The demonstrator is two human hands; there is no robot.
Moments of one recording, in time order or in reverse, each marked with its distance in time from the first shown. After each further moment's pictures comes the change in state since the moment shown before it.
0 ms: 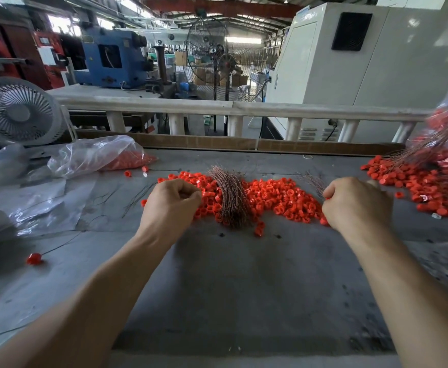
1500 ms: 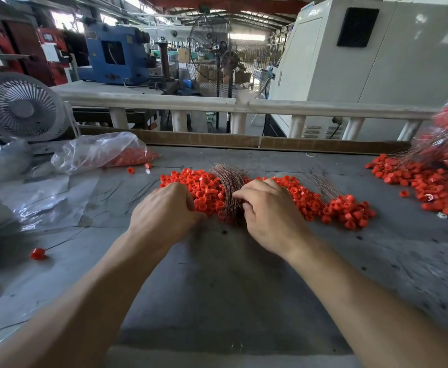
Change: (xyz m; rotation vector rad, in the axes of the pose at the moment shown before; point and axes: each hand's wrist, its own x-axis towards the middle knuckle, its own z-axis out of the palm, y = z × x) left_hand -0.002 0.001 -0.014 0.641 -0.083 0.106; right_hand -0.055 -0.082 0.021 0.447 -0.020 -0.746
